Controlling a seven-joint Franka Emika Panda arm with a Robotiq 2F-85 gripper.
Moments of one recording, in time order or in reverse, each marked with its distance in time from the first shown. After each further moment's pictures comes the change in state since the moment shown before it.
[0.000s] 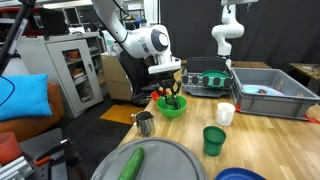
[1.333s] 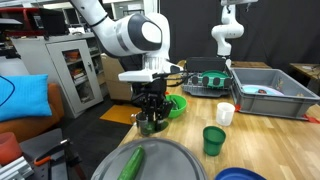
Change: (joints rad) arm -0.142 -0.429 -0.095 -0.644 0.087 0.098 0.382
